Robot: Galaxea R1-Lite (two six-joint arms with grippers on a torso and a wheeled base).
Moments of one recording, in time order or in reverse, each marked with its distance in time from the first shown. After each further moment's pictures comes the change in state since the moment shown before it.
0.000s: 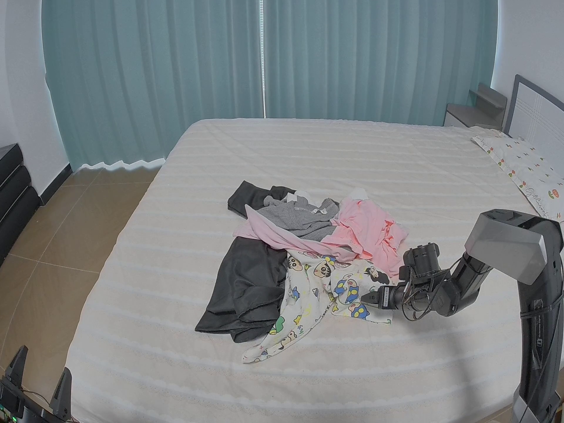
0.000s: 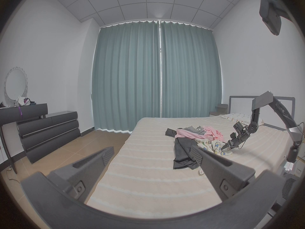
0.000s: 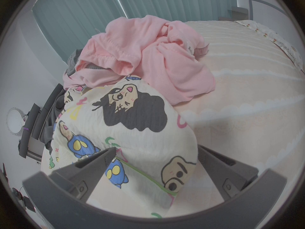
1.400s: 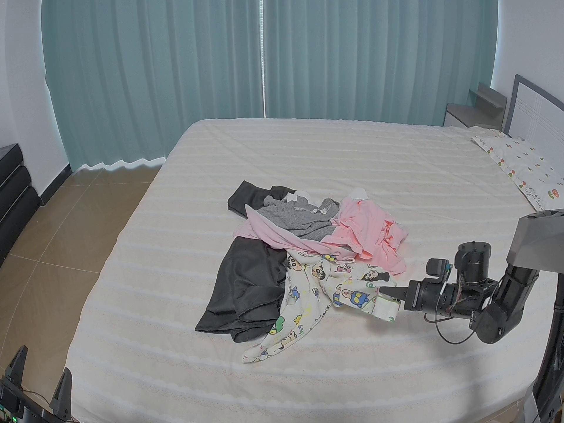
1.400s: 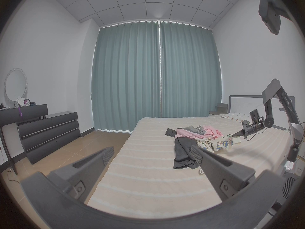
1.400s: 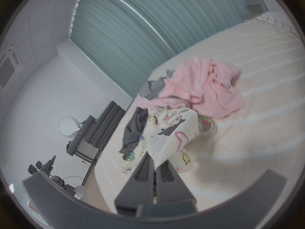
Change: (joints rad) left arm 0.000 0.000 0.000 0.000 -0.001 0.008; right arm -0.033 -0.286 0.549 -0.691 0.451 0.150
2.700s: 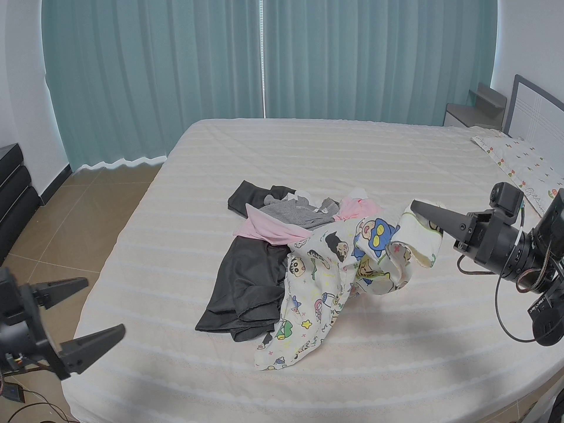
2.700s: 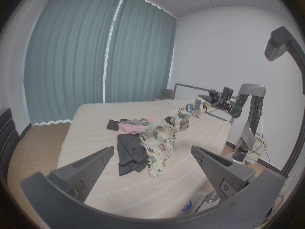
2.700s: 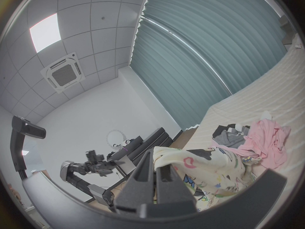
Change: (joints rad) left arm -0.240 0.889 -0.346 -0.272 -0.432 0.019; right arm 0.134 -0.566 0.028 -0.112 0.123 0.252
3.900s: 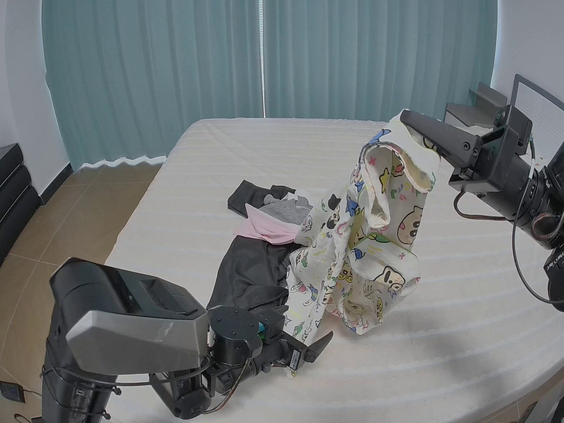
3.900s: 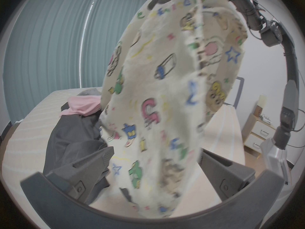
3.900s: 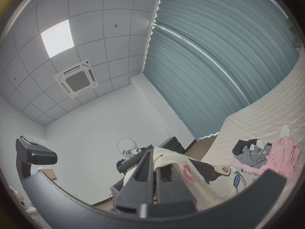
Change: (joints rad) left arm -0.500 1.506 -0.198 -1.279 0.435 -0.093; right arm 0.124 -0.080 -0.296 0.236 -0.086 0.034
